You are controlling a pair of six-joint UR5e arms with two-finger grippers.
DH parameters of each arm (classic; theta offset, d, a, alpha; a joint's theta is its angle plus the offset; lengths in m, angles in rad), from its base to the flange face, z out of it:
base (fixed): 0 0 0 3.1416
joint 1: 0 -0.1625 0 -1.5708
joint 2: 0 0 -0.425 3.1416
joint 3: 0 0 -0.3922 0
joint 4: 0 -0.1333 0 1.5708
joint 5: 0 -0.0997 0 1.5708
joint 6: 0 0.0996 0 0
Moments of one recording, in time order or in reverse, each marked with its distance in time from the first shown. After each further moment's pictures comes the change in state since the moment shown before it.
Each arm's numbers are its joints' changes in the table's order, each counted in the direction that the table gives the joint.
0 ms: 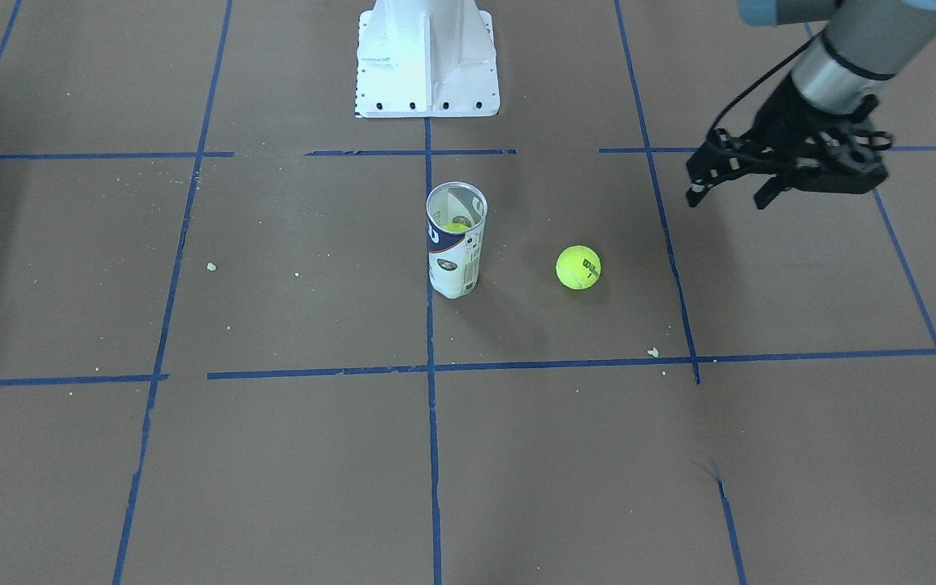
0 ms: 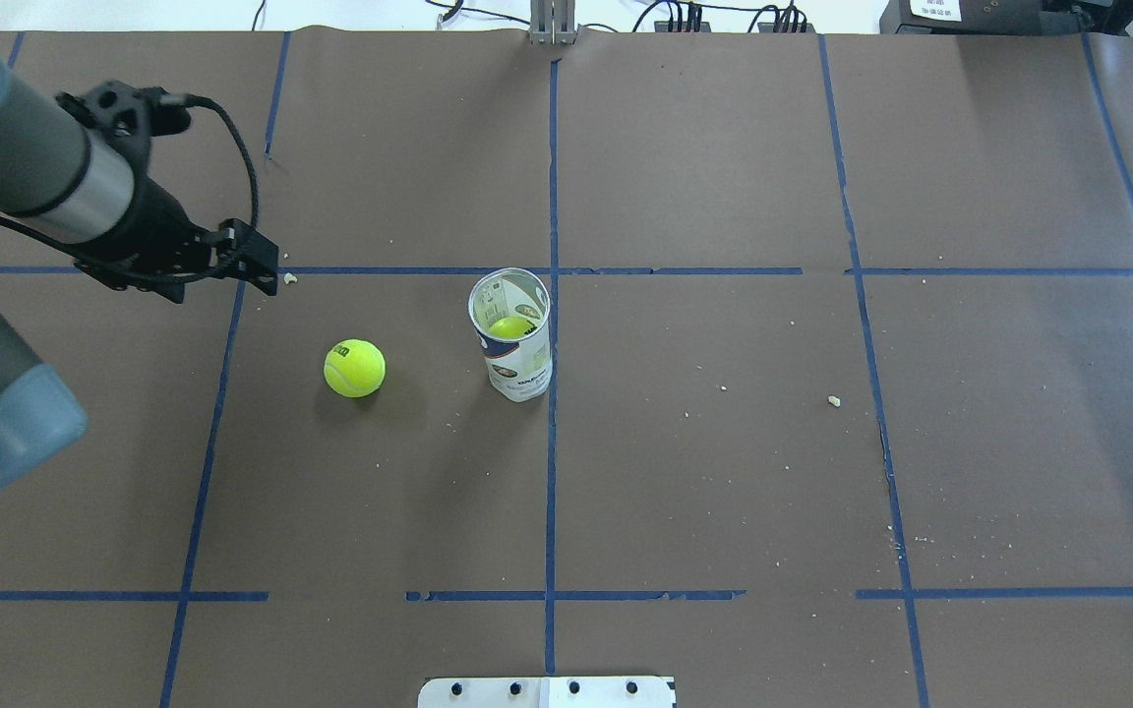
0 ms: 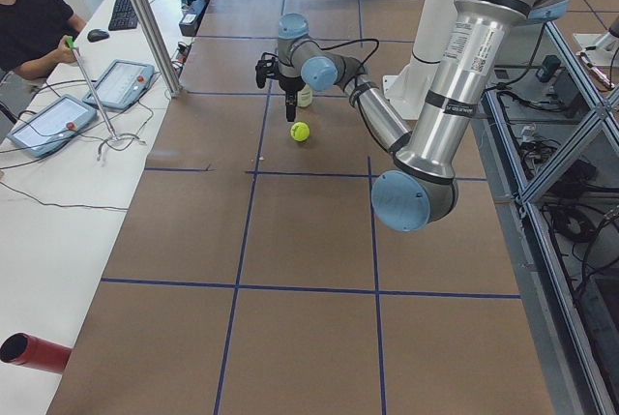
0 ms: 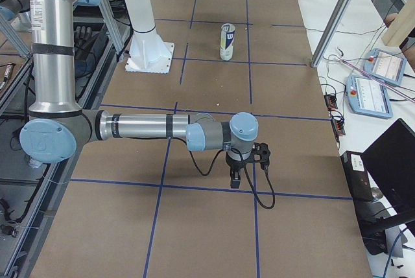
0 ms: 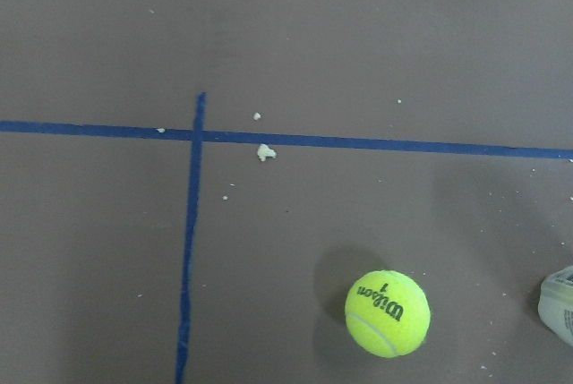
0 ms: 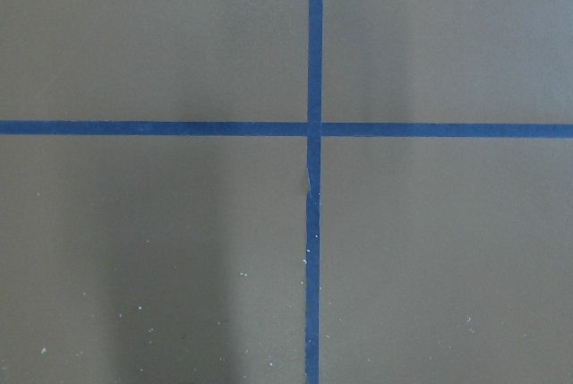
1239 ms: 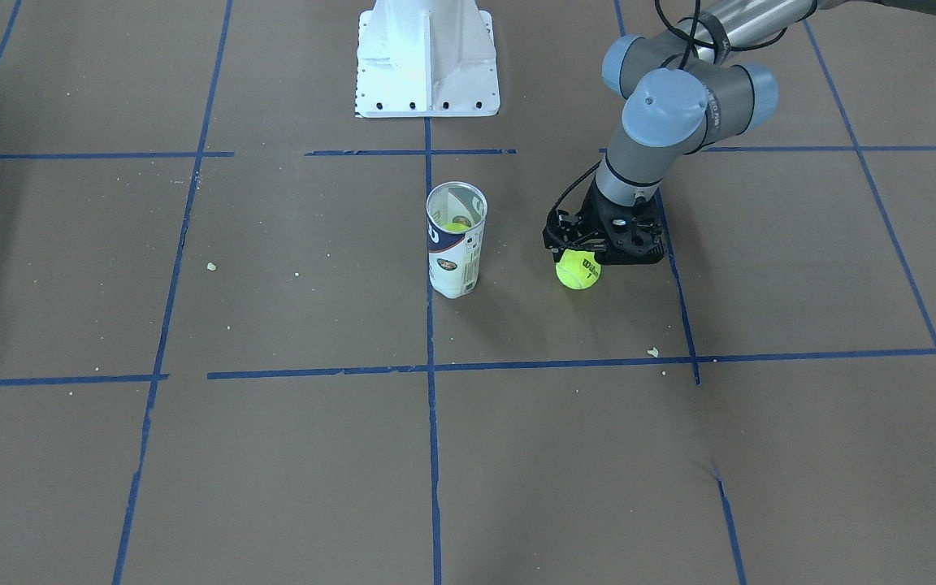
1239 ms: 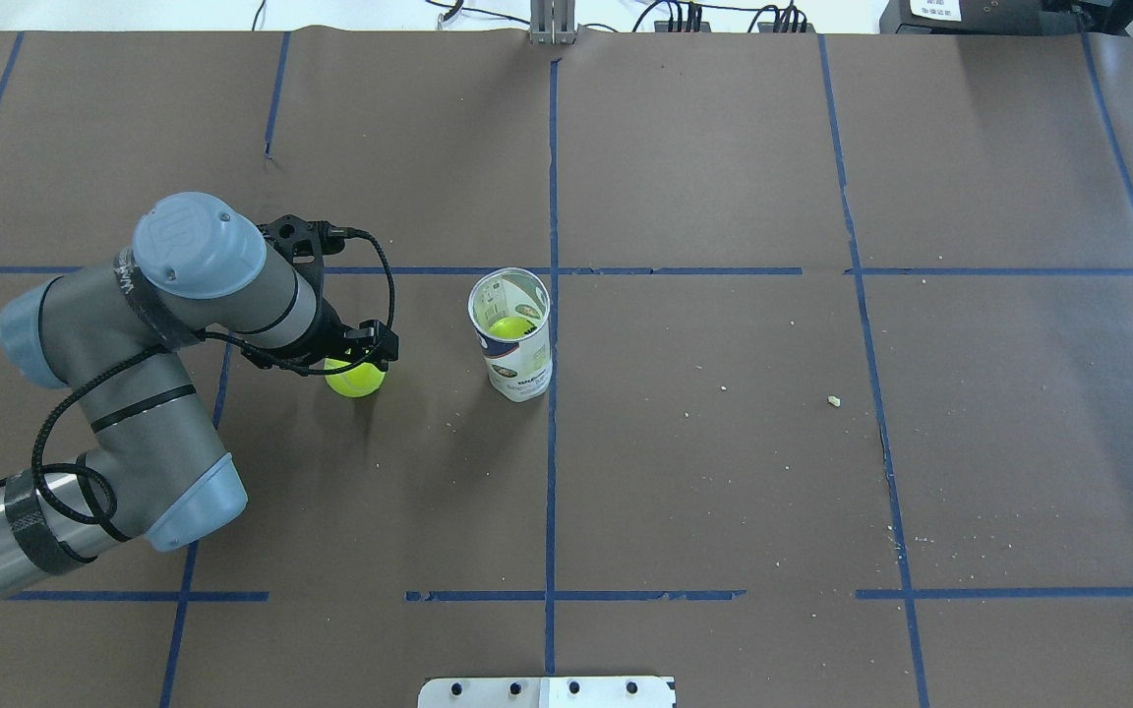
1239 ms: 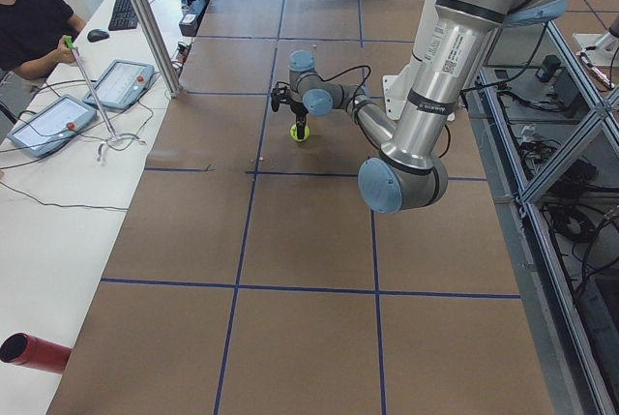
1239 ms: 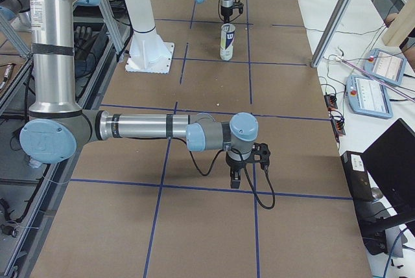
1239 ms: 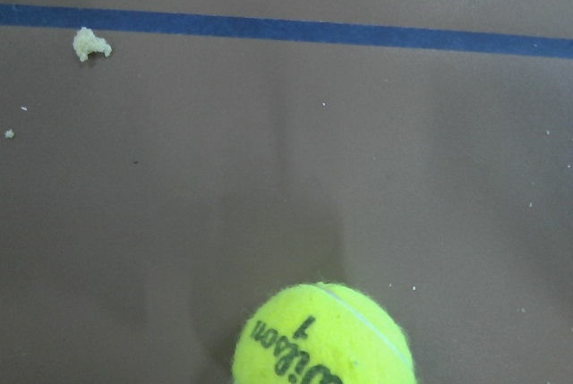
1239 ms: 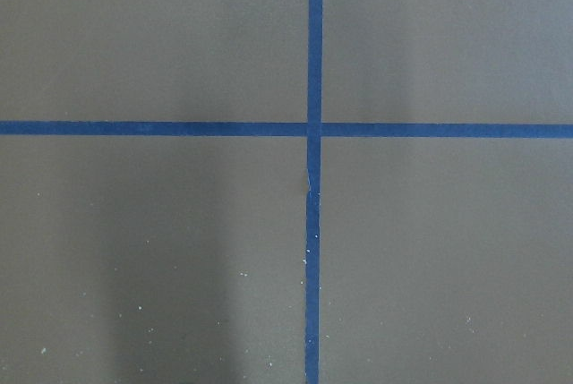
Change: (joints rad) left arm -0.203 -0.072 -0.292 0.249 -0.154 -0.147; right arm 0.000 0.000 0.000 0.000 0.000 0.000
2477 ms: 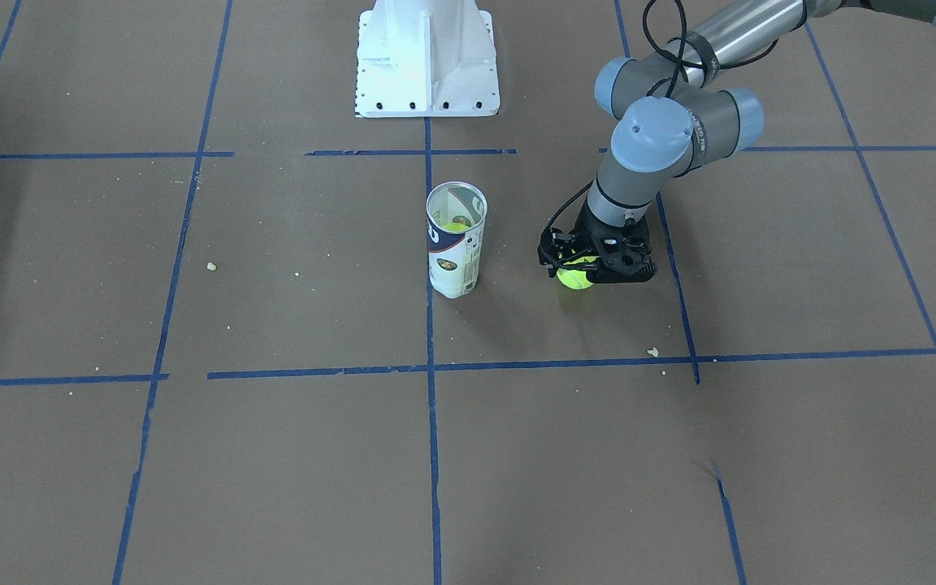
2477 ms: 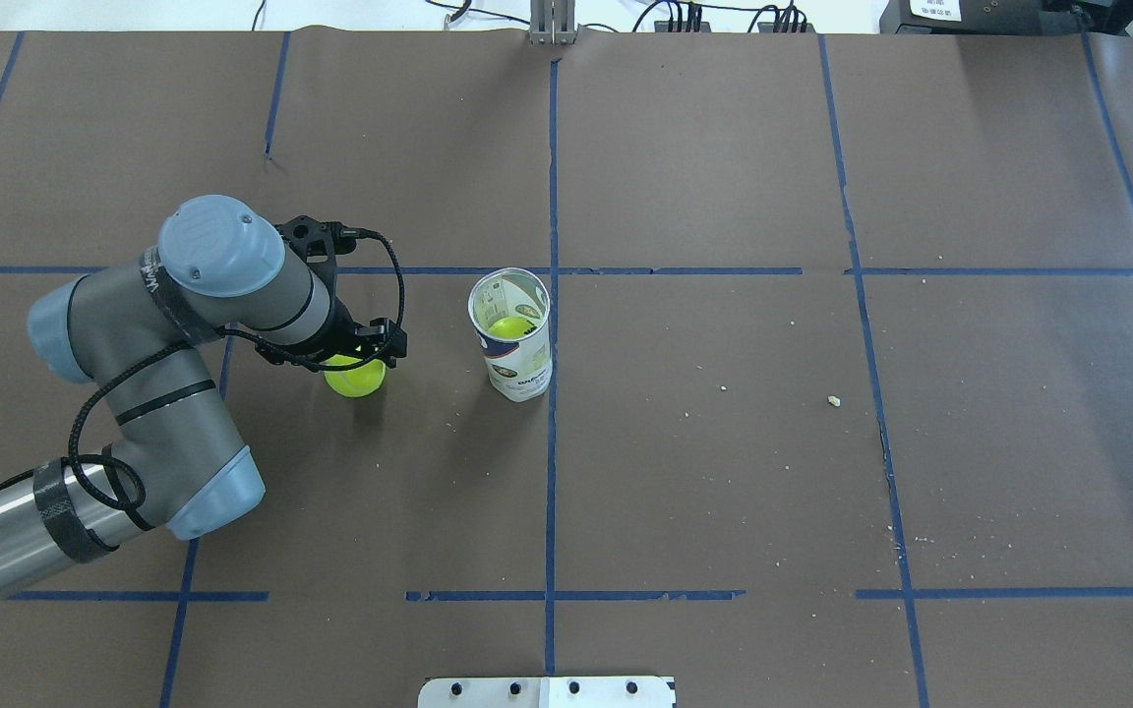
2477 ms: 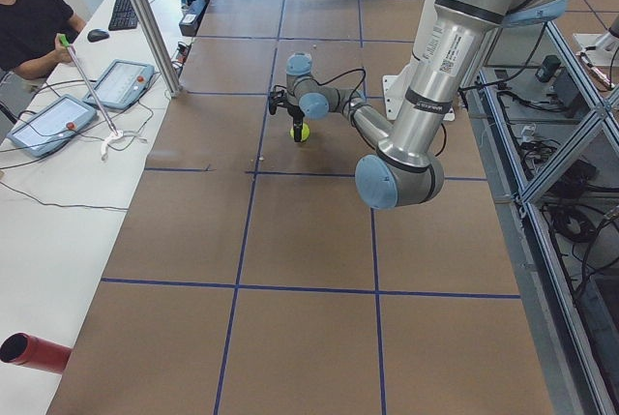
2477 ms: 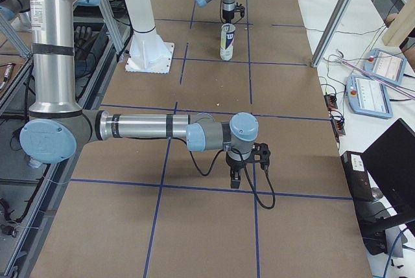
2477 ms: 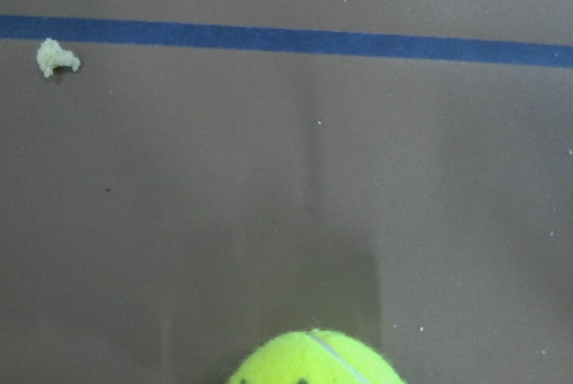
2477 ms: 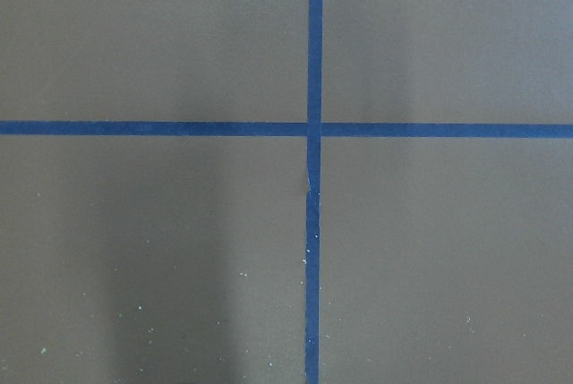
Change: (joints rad) left arm -0.002 -0.026 -0.067 0.036 -0.007 0.004; right arm 0.000 0.000 0.000 0.000 0.000 0.000
